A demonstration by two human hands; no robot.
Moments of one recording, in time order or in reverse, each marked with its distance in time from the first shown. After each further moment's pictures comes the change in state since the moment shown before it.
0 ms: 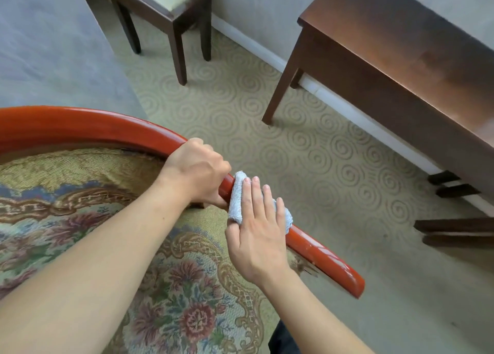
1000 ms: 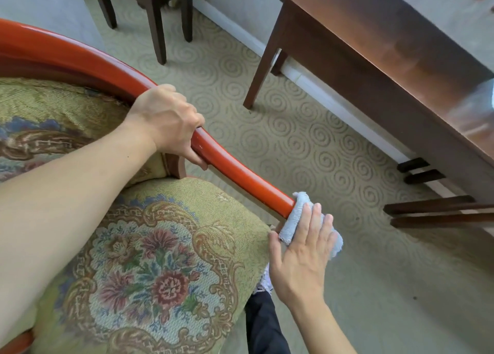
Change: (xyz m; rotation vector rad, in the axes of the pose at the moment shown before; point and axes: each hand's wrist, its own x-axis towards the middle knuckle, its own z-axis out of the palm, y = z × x) left_hand -0.009 0.004 0.006 0.062 0.063 -0.016; right_hand -0.122 0.112 0.034 0.043 0.273 0.301
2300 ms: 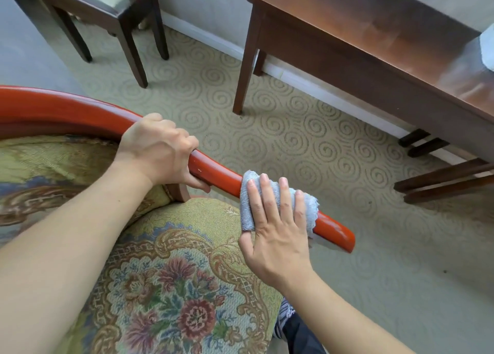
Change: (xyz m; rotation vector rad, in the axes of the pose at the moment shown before) left_hand -0.003 0.001 0.007 -0.002 0.107 0.025; right_hand 0.042 -0.074 0.013 -0.198 -0.013 -0.301
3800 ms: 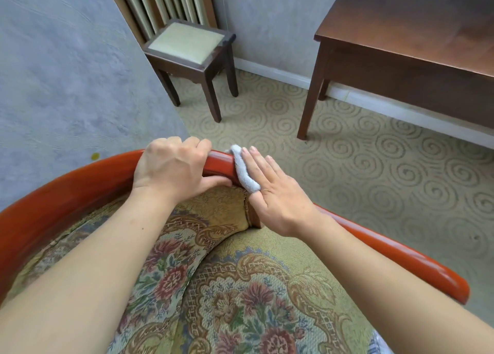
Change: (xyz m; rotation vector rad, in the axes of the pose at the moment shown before) left_hand -0.063 -0.094 -0.059 0.122 -0.017 -0.277; right_hand 0.143 -0.100 -0.043 0.470 -0.183 -0.360
